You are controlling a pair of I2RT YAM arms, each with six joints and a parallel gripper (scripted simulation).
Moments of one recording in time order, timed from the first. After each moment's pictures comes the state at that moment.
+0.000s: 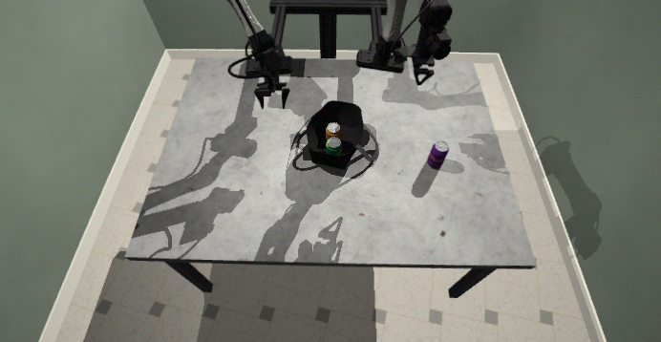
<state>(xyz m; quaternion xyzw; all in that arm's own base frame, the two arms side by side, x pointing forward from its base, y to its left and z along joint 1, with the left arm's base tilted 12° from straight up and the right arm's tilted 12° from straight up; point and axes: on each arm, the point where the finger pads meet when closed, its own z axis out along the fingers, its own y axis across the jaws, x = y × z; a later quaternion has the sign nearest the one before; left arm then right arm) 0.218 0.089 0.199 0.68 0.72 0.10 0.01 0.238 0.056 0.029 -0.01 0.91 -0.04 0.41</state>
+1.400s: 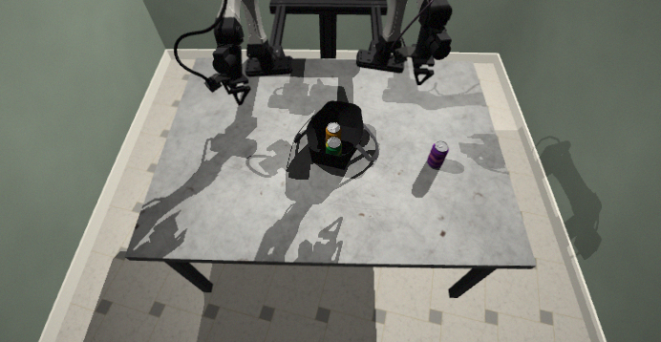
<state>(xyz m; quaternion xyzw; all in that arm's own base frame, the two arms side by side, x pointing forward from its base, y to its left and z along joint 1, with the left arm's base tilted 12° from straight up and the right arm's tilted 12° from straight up) 0.218 0.089 0.199 0.68 0.72 0.10 0.01 0.255 -0.059 0.127 0.41 0.88 -0.03 0.24</state>
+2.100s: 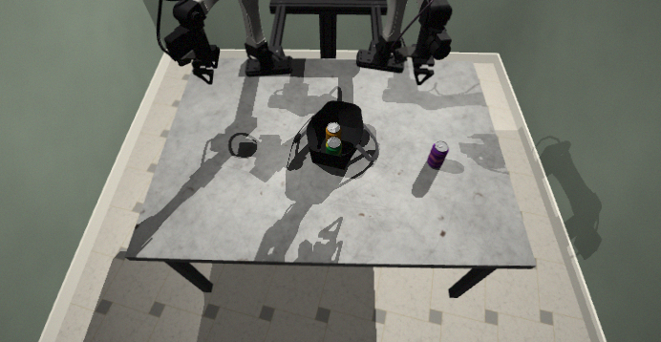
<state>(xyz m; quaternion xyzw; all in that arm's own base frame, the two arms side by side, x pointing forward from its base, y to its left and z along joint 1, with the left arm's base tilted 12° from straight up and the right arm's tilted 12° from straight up) 0.218 0.089 0.199 0.68 0.72 0.10 0.01 0.198 -0.128 0.197 0.70 0.71 0.00 0.09</state>
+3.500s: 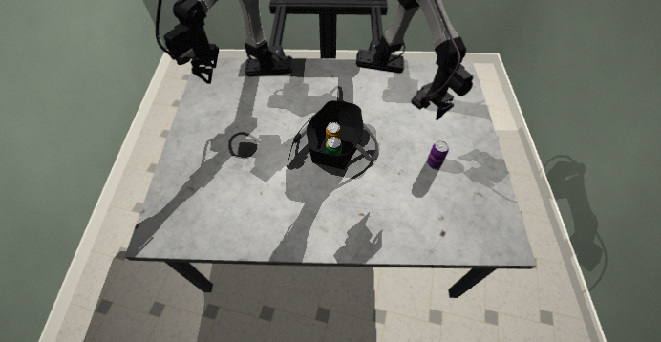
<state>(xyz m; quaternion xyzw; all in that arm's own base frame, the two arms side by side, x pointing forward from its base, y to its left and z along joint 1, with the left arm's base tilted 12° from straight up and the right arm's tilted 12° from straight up) 0.318 0.161 0.118 0.43 0.89 0.08 0.13 0.198 -0.131 0.201 0.69 0.71 0.00 0.10</state>
